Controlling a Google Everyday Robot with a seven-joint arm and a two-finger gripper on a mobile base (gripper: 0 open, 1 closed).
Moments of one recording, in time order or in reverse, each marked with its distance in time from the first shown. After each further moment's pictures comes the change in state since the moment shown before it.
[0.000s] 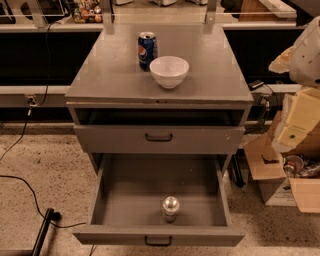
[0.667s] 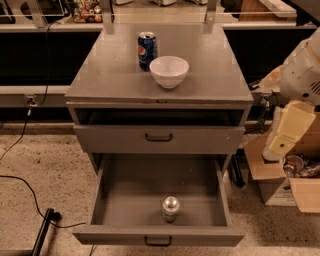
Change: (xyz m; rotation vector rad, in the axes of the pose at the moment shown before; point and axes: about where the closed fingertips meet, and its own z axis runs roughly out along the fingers) arm 0.005 0.003 0.038 -0.095 -0.059 0.019
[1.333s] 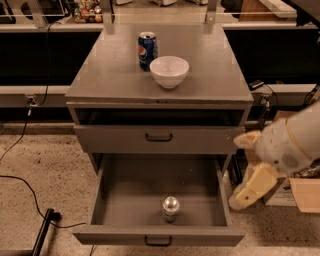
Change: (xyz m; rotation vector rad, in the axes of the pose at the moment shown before) arm 0.000 0.064 0.114 -0.182 -0.335 0.171
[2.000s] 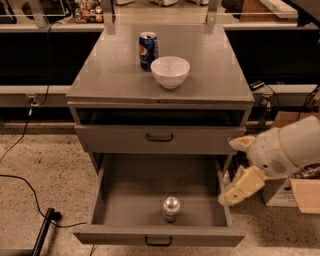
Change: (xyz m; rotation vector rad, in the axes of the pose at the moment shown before) arm 0.006 -0.015 0.030 0.033 -0.085 0.043
